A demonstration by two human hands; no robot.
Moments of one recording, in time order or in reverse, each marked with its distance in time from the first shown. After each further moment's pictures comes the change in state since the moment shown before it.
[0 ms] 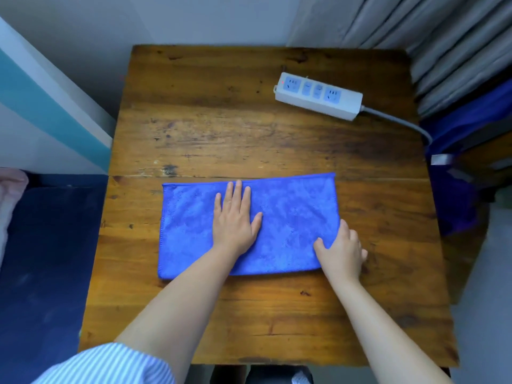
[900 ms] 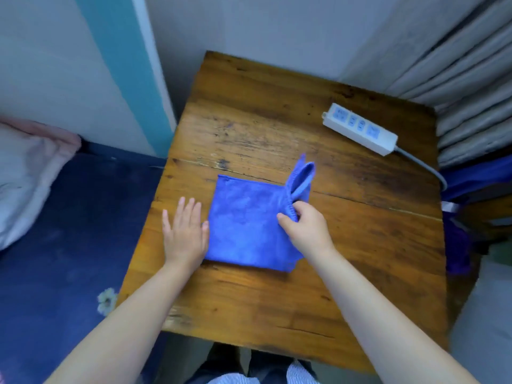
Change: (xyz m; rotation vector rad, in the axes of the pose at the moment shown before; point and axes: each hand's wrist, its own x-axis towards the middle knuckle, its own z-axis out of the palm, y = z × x) left_hand -0.092 -0.135 -0.023 -0.028 0.226 -0.242; right_hand -0.069 -0.141 -0.025 0.297 -0.268 -0.448
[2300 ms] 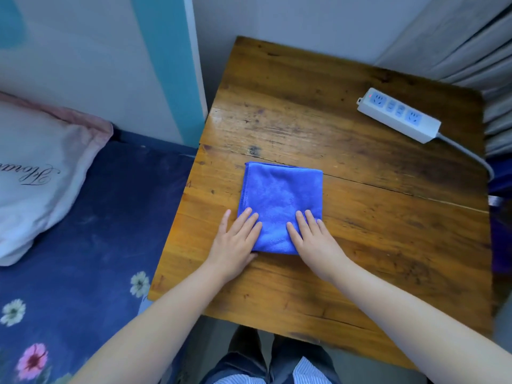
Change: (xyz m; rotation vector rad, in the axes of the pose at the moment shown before) left_hand -0.027 -0.006 0.025 0.236 0.103 0.570; right_hand -0.009 0.064 0.060 -1.212 -0.253 -0.552
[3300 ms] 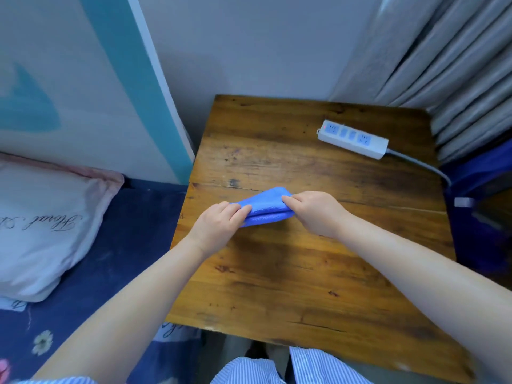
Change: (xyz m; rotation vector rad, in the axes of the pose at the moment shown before) left_hand 0.055 -0.021 -0.105 -0.049 0.419 0.250; right_hand -0.023 0.094 -0.101 0.130 0.269 -0.152
